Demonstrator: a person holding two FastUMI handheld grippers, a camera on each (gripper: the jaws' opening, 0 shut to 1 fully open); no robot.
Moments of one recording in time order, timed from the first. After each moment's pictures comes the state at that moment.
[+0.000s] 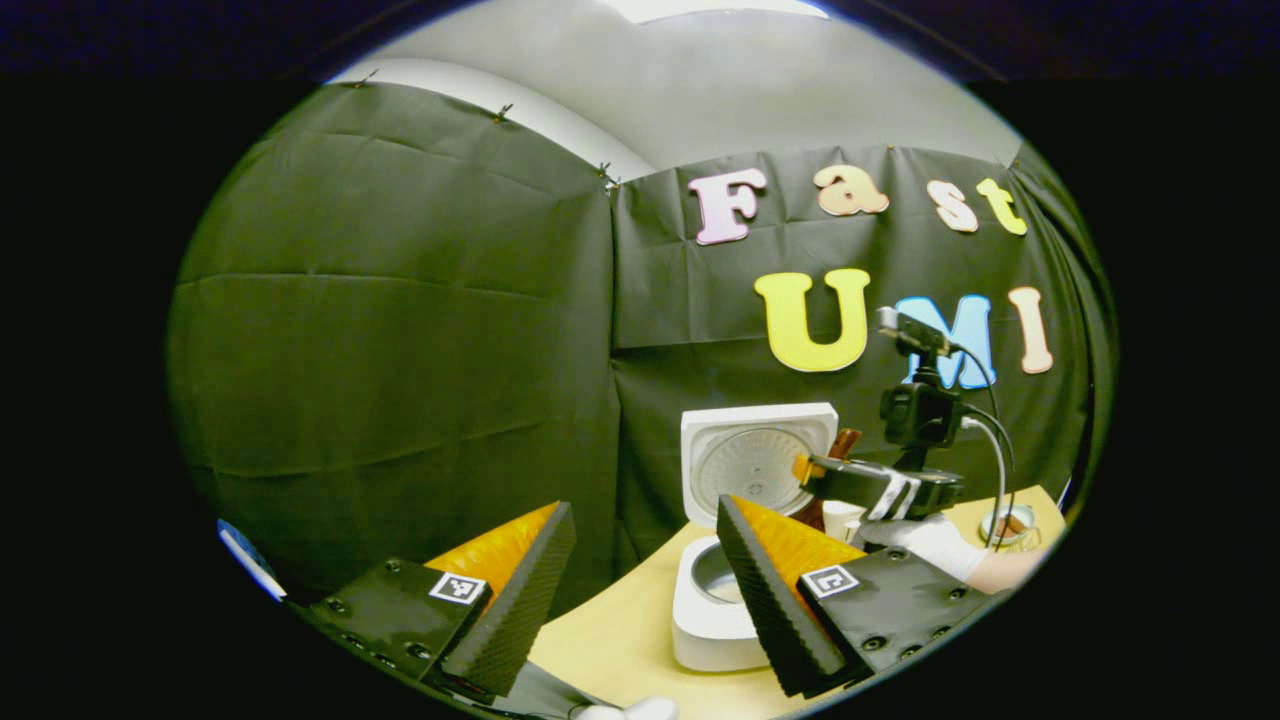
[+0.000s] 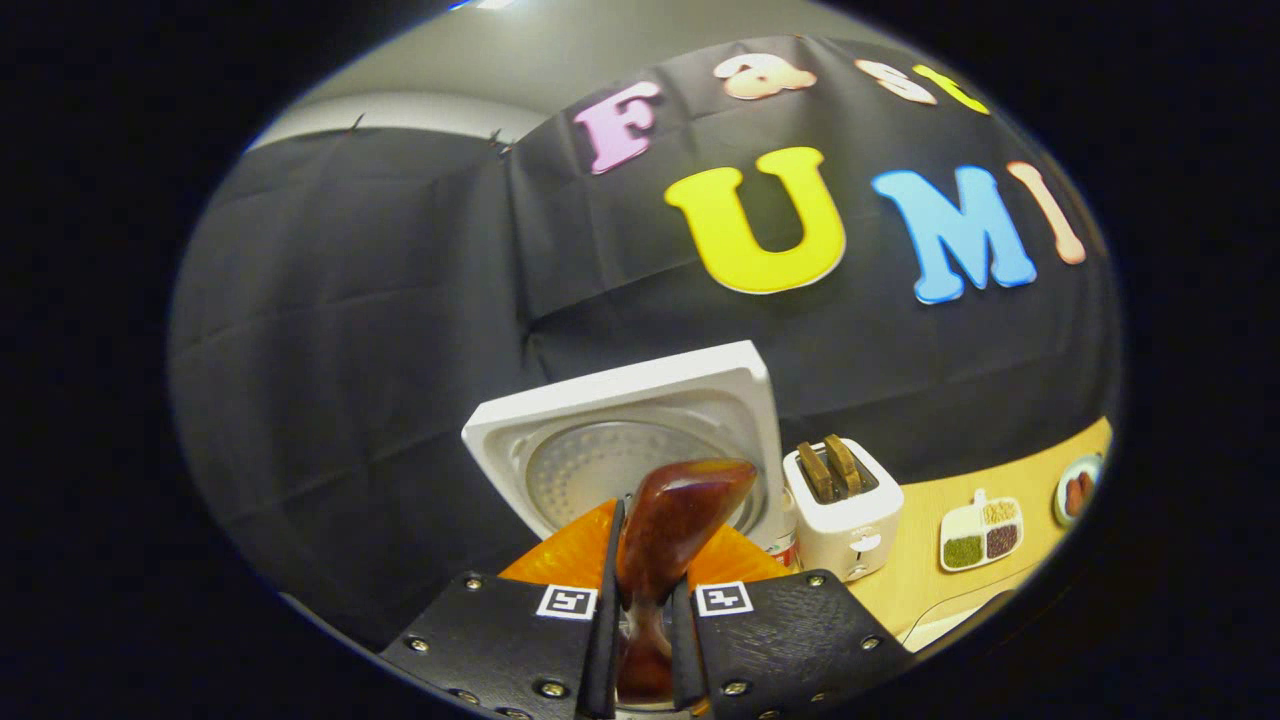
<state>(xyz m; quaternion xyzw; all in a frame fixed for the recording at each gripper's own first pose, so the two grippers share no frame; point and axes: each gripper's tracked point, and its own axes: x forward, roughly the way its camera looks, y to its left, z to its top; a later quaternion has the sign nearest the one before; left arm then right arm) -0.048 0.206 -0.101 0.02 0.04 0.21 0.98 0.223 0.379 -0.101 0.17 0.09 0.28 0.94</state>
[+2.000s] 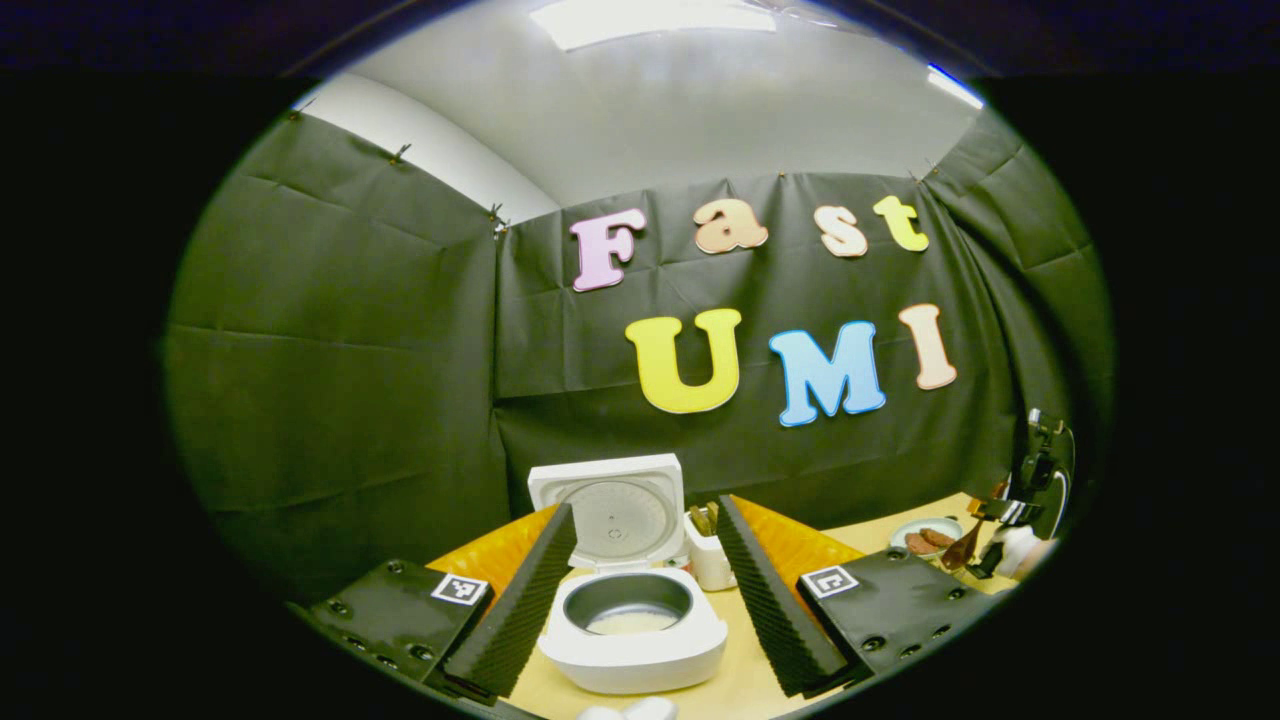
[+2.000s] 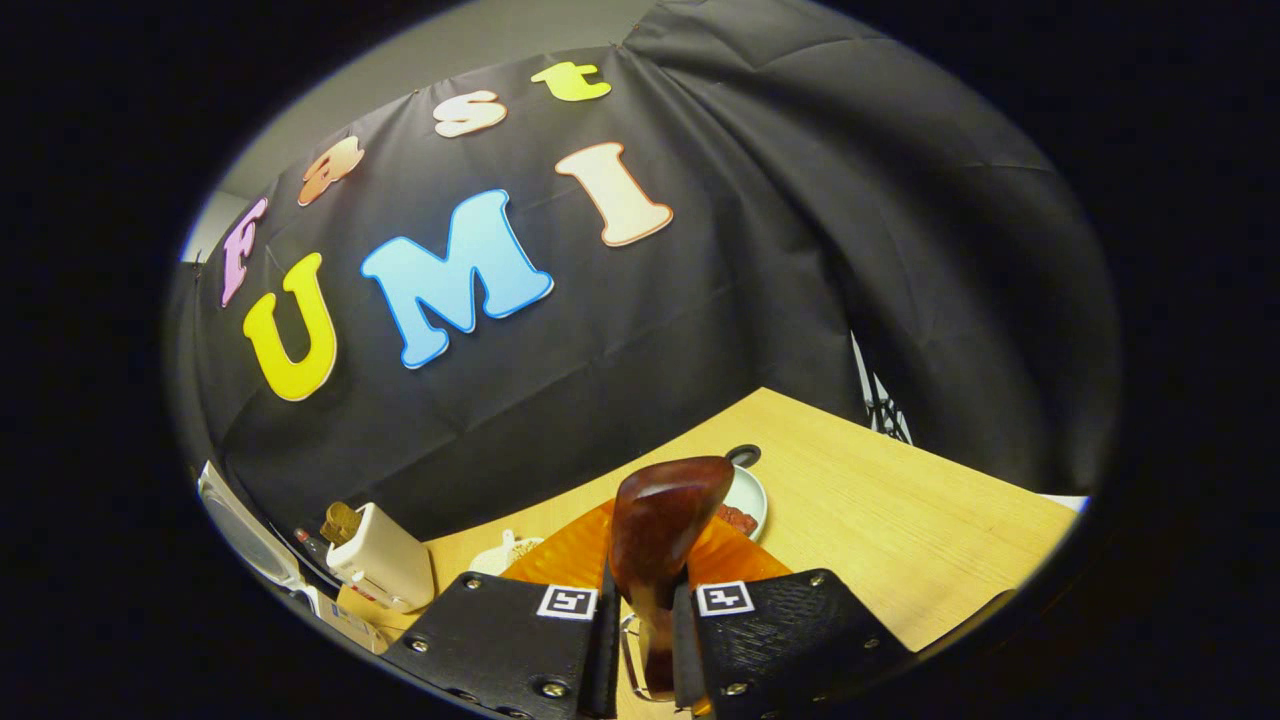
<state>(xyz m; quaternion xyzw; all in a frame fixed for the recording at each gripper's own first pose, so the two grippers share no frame) -0.016 0.050 -0.048 0.05 0.00 0.07 1.00 0.262 -0.171 -0.269 0.23 0.11 -0.13 0.96</state>
